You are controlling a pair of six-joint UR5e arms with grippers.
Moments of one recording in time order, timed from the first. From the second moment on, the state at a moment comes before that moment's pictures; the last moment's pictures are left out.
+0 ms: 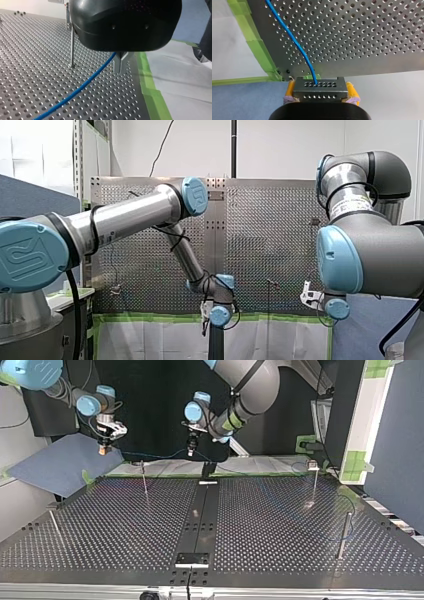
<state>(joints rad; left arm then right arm) -0.73 -2.75 -1.36 -2.31 -2.01 -1.68 1.56 -0.60 1.80 -1.07 1.43 1.74</state>
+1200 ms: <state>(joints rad) -0.79 -2.67 -1.30 -2.37 -2.02 -1.70 1.51 -0.60 1.73 -1.04 1.49 1.80</state>
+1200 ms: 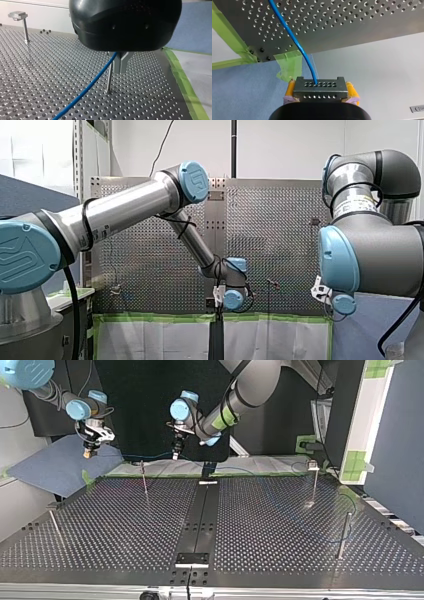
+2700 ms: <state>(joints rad) -0.76 -2.67 -1.29 -2.39 -1.93 -1.76 1.53 -0.60 1.66 -0.95 1.49 1.76</state>
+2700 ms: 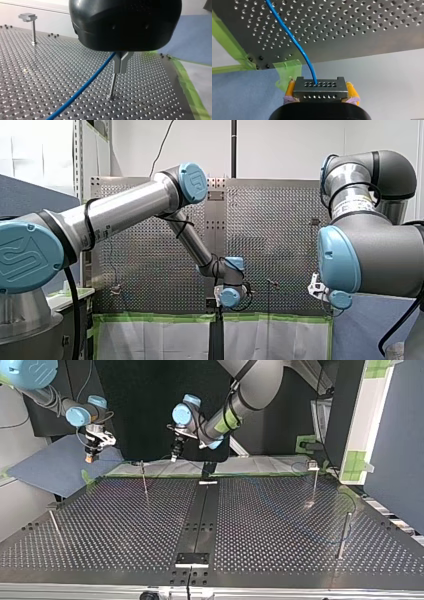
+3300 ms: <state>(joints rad) -0.78 -2.62 -1.29 -2.43 -1.93 -1.76 1.53 -0.64 1.68 -0.92 1.45 1.73</state>
